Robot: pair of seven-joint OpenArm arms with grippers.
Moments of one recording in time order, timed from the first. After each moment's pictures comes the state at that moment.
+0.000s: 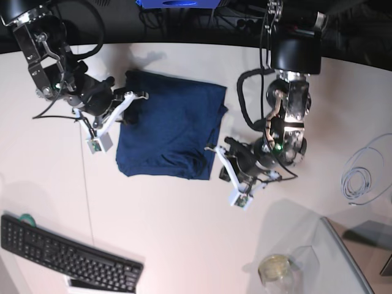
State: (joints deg) left arm -6.5 -3.1 3.7 80.7 -5.3 -24.6 44.7; right arm -10.3 20.2 -19.7 94.8 39.7 -0.2 -39.6
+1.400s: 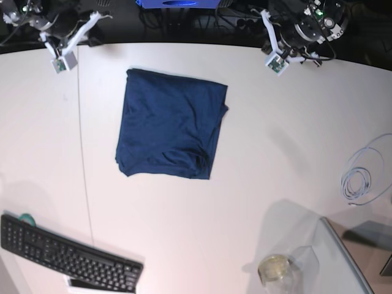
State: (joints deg) left arm 38.7 -22.3 2.2 106.7 -5.3 -25.1 40.8; right arm -43.2 30.7 -10.1 109.1 39.9 0.3 -35.9
